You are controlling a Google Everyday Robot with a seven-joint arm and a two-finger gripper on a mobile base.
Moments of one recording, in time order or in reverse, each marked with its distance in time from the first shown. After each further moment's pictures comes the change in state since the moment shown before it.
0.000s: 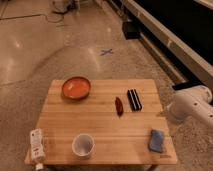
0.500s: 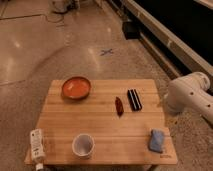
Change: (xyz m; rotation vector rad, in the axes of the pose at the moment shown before) arm -0.017 -0.032 -0.051 0.026 0.048 0.236
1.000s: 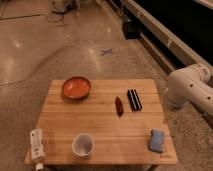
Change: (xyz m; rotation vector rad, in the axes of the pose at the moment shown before) arm -0.003 -0.010 -0.039 -0.040 0.052 0.280
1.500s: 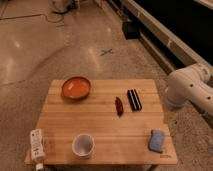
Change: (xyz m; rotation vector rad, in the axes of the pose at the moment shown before) arm -0.001 0.000 -0.001 -0.003 -0.006 0.011
